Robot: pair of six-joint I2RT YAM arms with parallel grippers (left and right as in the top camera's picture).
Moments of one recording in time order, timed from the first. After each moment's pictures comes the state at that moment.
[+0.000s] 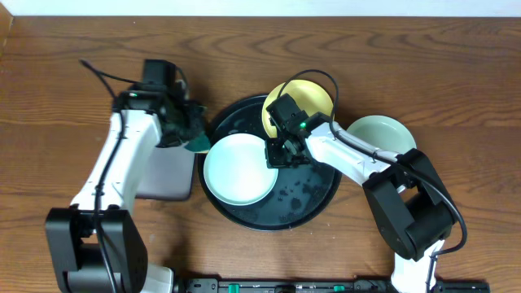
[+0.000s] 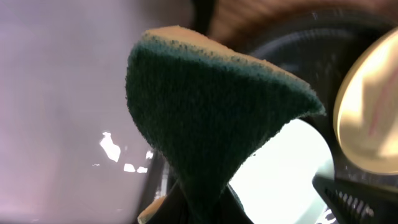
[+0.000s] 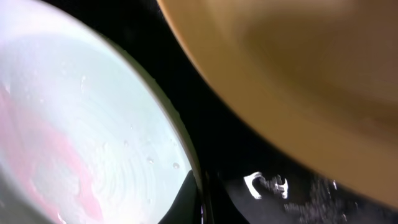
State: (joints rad) left arm -0.04 1.65 1.26 -0.91 0.19 -0.33; right arm 0.63 2.00 1.30 -0.62 -0.23 0.54
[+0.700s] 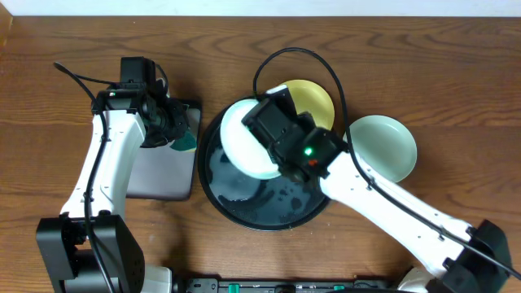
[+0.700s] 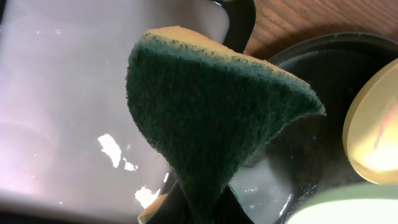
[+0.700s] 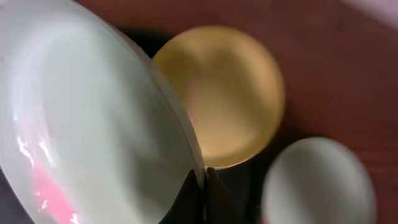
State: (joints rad) left arm 0.04 1.62 1.28 -0.95 0.18 -0.33; right arm 0.86 1.64 1.41 -0.80 0.55 0.32
